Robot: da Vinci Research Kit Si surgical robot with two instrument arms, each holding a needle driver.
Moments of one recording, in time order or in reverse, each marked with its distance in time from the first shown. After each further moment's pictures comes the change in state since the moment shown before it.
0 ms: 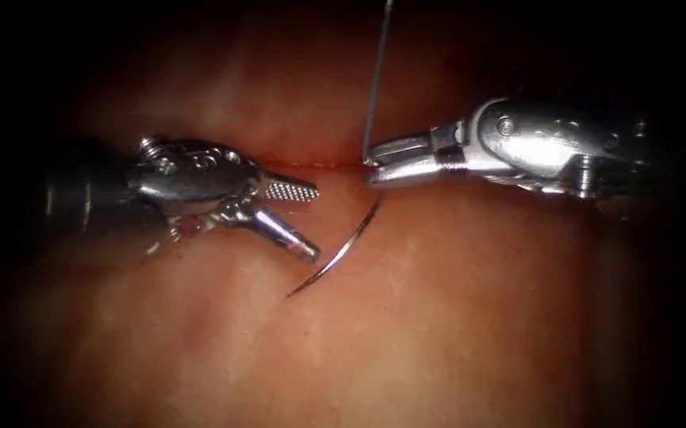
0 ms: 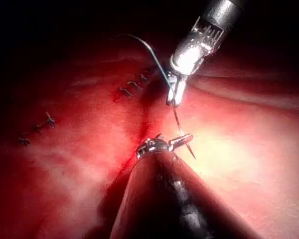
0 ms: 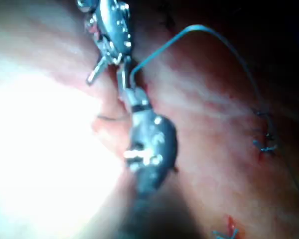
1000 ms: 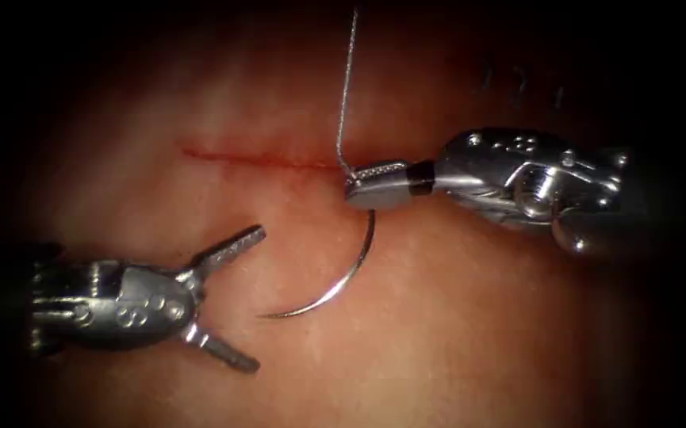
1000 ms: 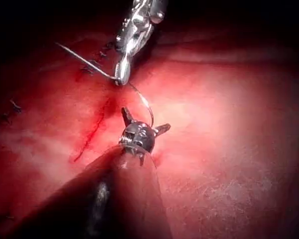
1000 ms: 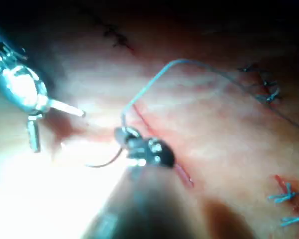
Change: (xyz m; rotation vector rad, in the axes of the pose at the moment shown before) right arm -0.003 -0.001 0.001 -0.131 -0.092 0.666; left arm -0.005 0.008 -0.002 0.284 -0.029 0.721
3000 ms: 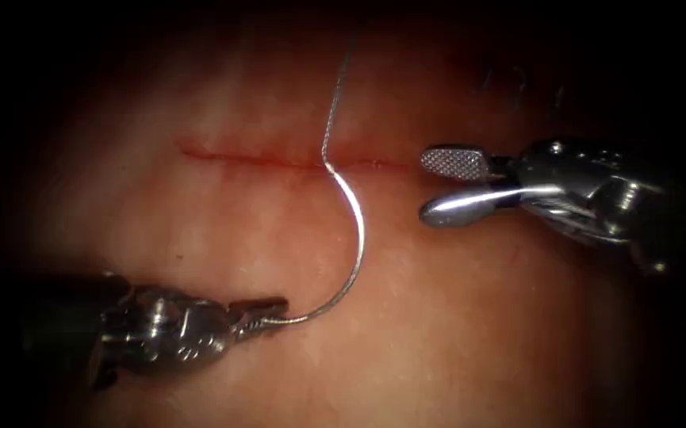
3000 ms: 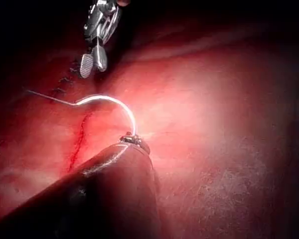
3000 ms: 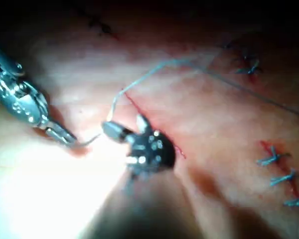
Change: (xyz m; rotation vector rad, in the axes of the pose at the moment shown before) right arm -0.002 -0.001 -0.004 -0.007 -0.012 0.213; left arm -0.004 0.003 0.004 0.184 -0.419 0.567
